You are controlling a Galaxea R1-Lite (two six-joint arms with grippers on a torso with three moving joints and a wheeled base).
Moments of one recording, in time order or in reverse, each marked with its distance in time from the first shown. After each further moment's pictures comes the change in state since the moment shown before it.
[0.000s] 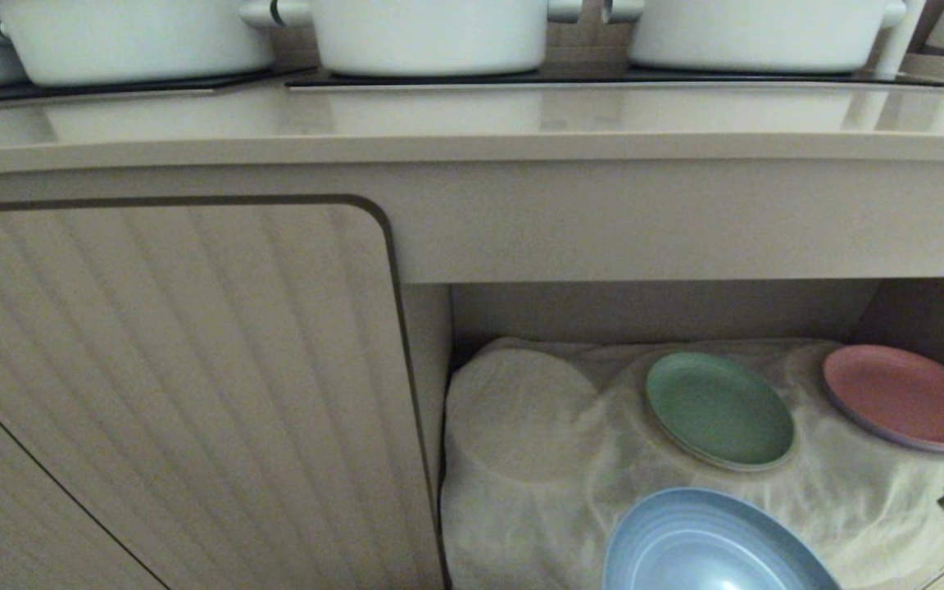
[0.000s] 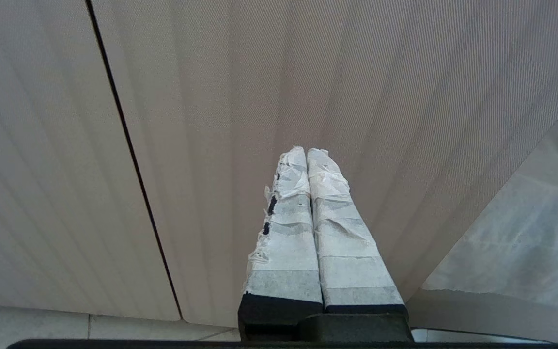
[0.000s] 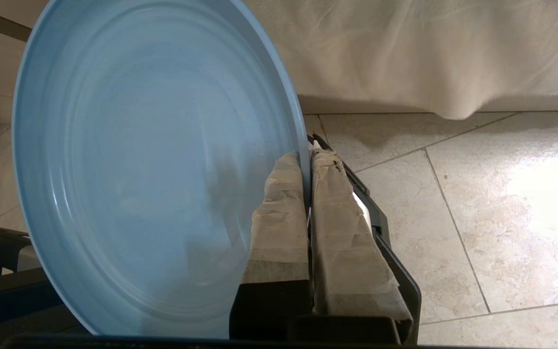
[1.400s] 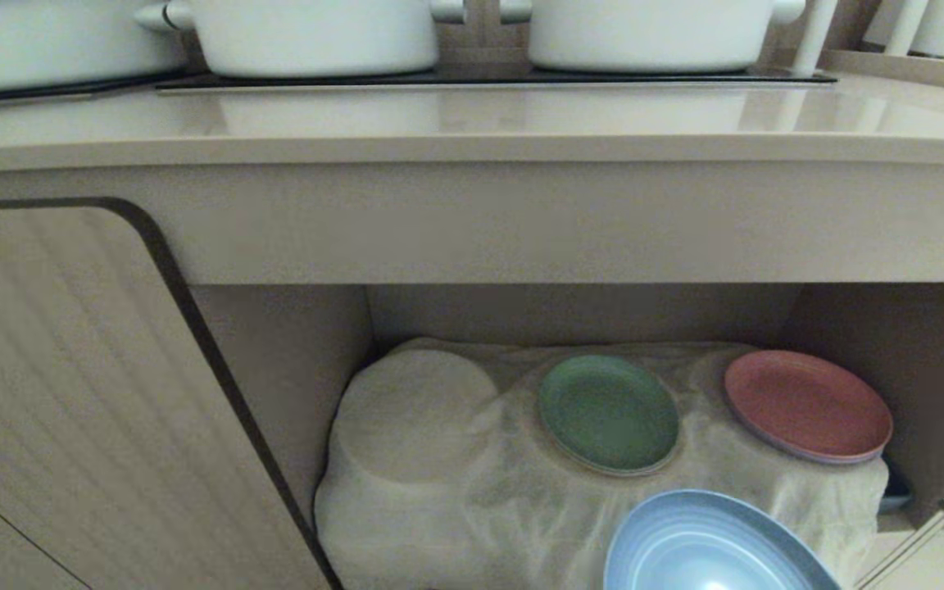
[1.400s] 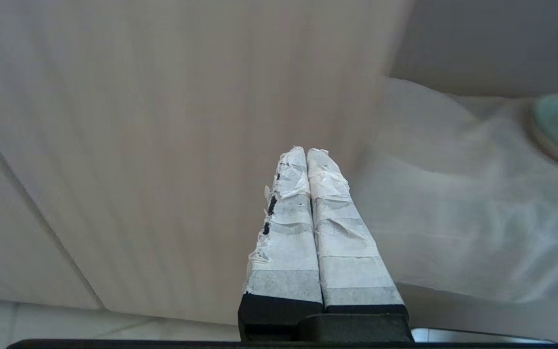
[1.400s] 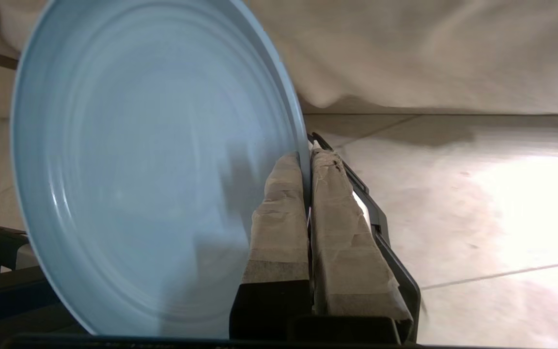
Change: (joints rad) left arm 0.000 0.000 0.000 0.000 -0.003 0.004; right arm 0.000 -0.005 0.006 0.001 0.000 -0.001
